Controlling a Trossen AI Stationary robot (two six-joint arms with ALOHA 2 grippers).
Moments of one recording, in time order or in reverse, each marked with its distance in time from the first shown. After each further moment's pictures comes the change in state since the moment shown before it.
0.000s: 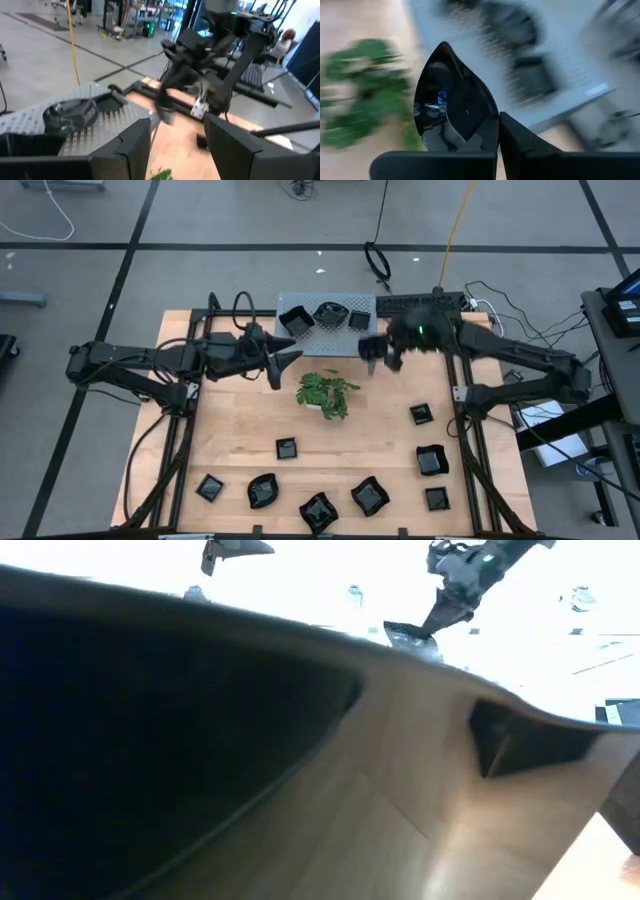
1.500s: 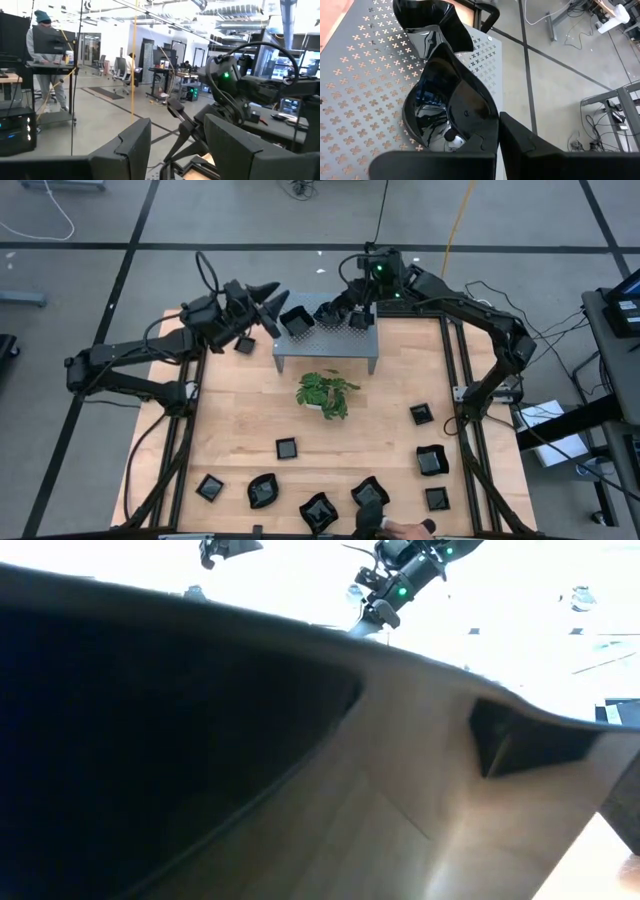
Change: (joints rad) left arm 0.296 0.000 0.000 0.339 -0.007 0.236; right arm -0.253 0.544 0.544 0.065 -0.321 -0.735
